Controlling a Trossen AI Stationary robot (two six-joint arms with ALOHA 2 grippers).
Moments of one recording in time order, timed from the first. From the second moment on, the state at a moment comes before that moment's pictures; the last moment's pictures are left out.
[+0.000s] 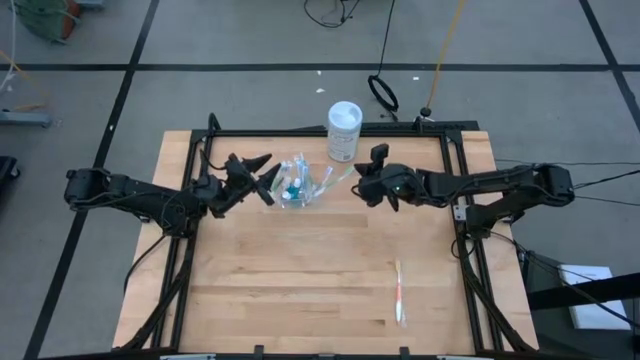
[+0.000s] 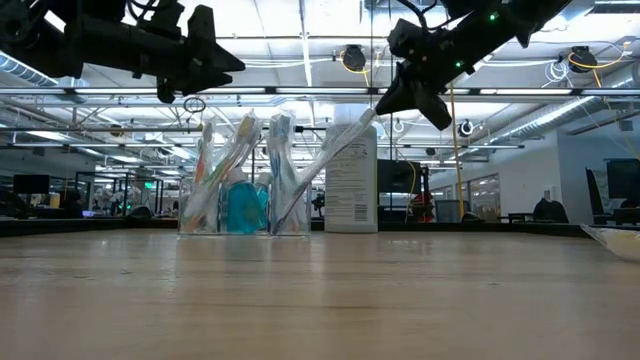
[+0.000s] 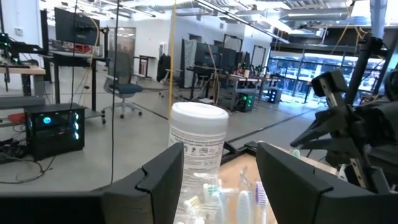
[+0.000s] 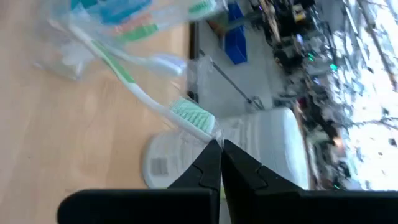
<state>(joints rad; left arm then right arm) 0.05 1.09 0.33 0.93 -0.63 -0.05 -0.10 1.30 0.79 0.07 0.55 -0.85</state>
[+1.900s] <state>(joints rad) 0.02 1.09 0.33 0.94 -0.63 -0.11 -0.11 1.53 0.79 0.50 0.43 -0.45</state>
